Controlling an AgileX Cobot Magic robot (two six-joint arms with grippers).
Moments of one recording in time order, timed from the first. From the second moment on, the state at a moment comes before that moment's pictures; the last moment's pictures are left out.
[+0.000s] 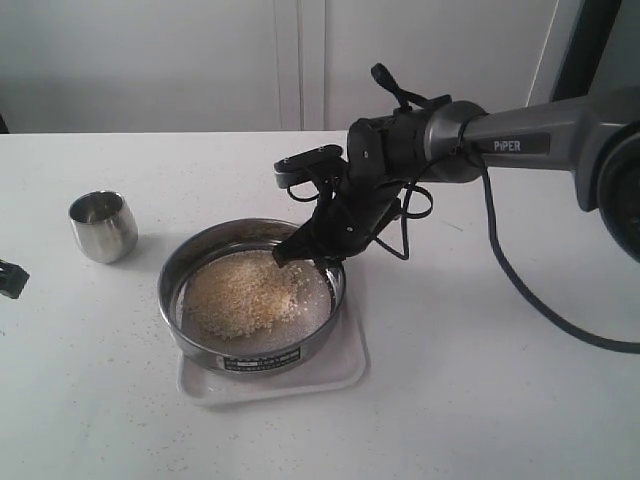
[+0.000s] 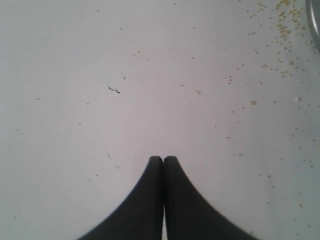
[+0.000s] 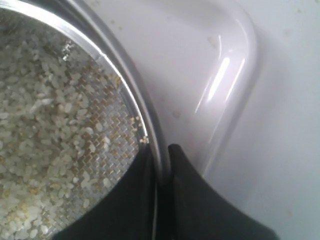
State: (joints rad) left arm -0.18 1.24 -0.83 0.11 0.83 -0.01; right arm 0.53 2.18 -1.57 0.12 0.61 -0.14
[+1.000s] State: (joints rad) left arm -0.18 1.24 -0.83 0.11 0.83 -0.01; right arm 0.43 2.15 -1.70 0.31 0.83 -0.32
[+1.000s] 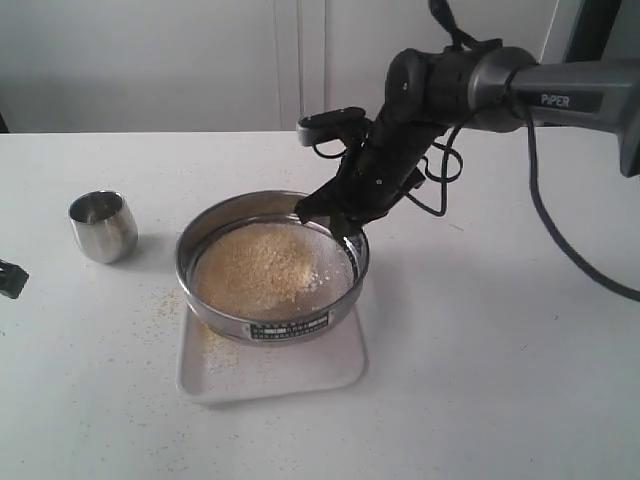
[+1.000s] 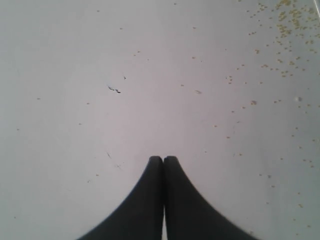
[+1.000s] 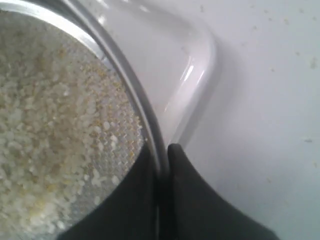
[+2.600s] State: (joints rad) left arm -0.18 1.24 -0.83 0.11 0.83 -0.01; right arm 0.40 2.20 -1.68 0.35 0.77 -0.33
